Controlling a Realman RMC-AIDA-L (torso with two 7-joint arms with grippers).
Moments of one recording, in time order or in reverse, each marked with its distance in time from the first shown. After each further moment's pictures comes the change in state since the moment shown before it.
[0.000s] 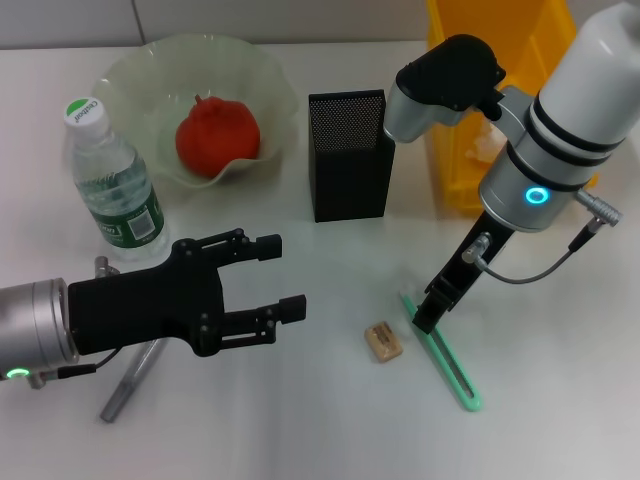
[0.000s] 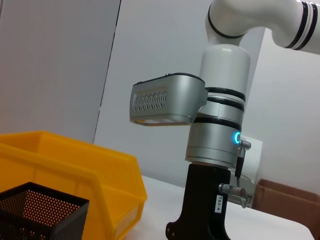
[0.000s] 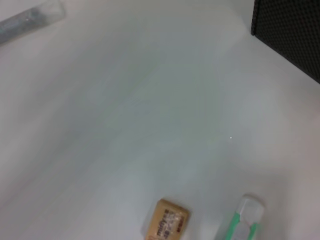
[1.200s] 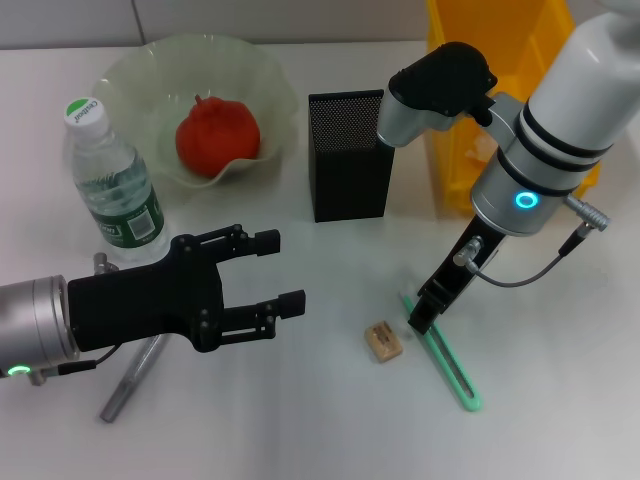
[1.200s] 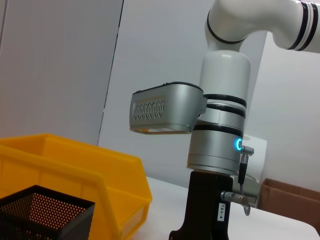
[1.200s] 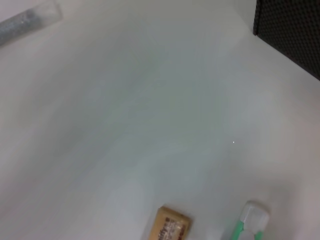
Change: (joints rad) left arm -0.001 -0.002 -0.005 0.000 -0.003 -0.010 0.014; right arm 0.025 0.000 -0.014 0.068 0.022 0.044 0.002
